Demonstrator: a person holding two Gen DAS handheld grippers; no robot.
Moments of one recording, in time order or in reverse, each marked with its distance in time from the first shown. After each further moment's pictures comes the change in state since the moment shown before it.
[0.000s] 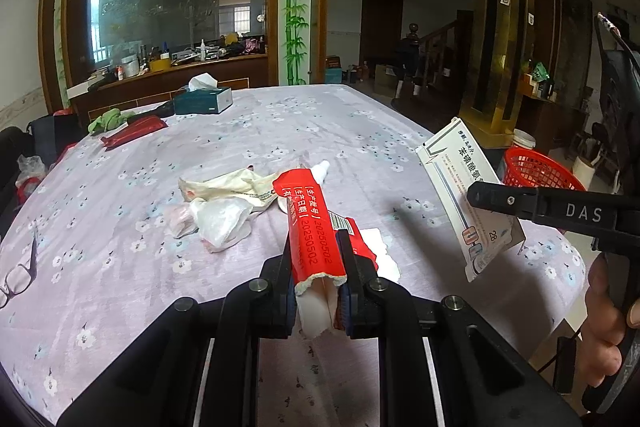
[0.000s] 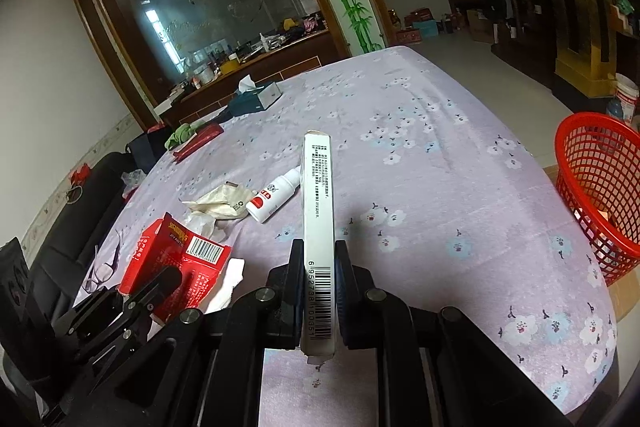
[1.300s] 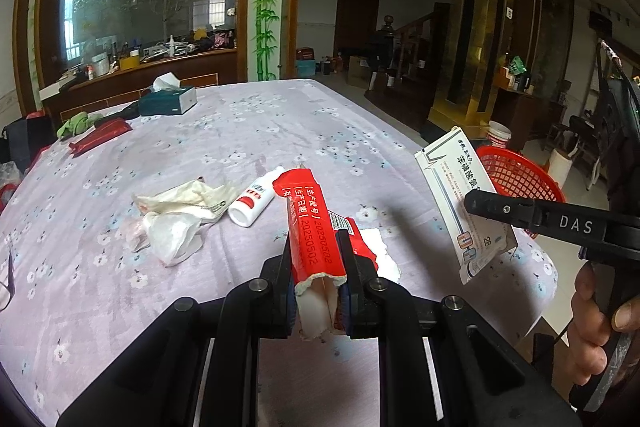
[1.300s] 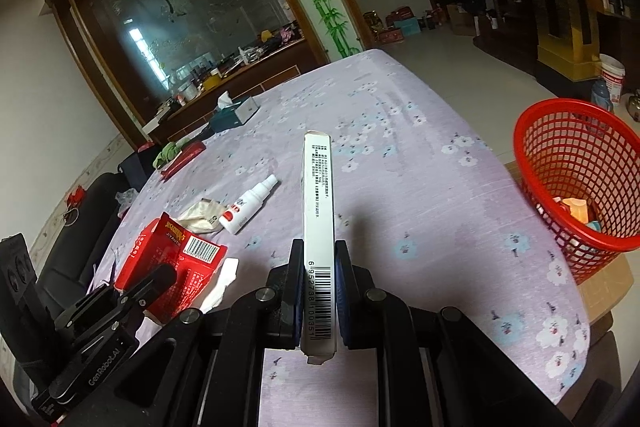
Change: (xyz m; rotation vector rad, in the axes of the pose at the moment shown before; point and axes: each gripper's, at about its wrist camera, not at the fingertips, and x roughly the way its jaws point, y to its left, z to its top) left arm 0.011 -0.029 0.019 0.021 0.033 -0.101; right arm -0.023 -0.042 0.004 0.076 -0.024 -0.023
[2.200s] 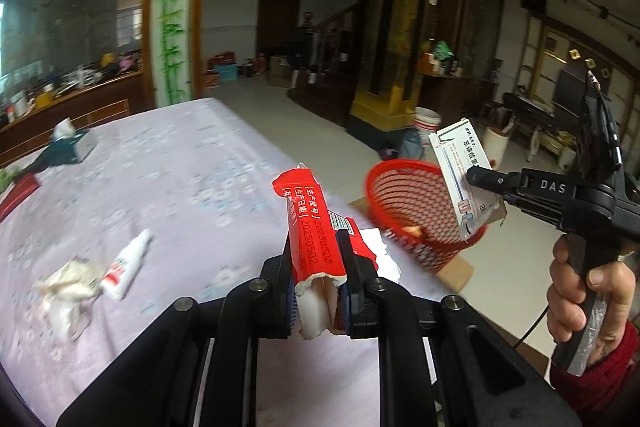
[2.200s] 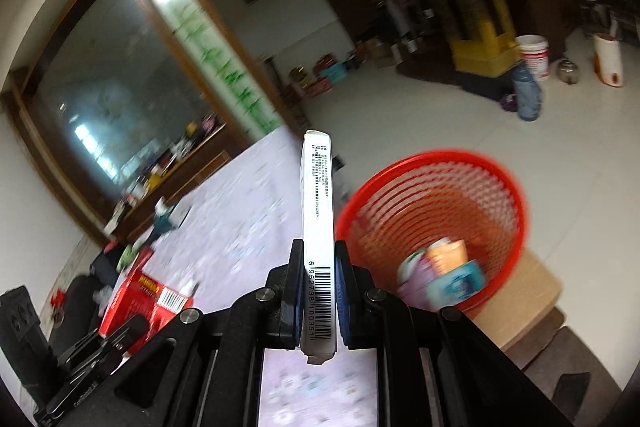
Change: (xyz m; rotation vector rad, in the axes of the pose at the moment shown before) left arm 0.028 -0.118 0.063 0.136 0.015 -0.265; right arm -0.108 -0.143 0.046 0.255 -0.235 -0.158
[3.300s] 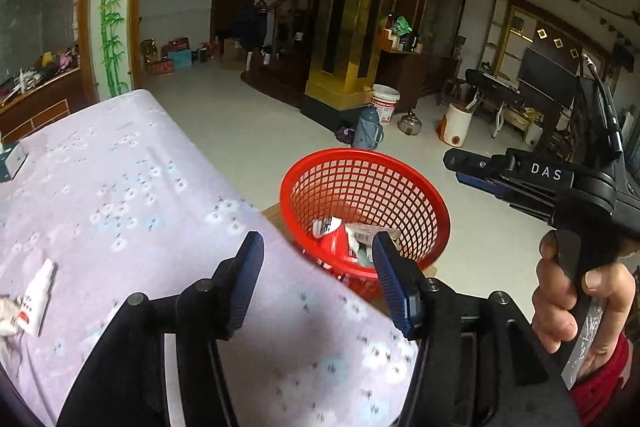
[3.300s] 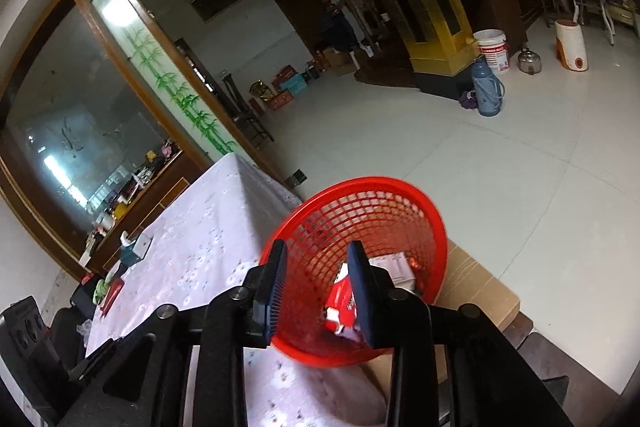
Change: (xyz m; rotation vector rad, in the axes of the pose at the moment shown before) left arm 0.078 -0.062 0.012 0.037 0.080 -0.127; right arm -0.006 -0.056 0.029 0.075 -0.015 -0.094
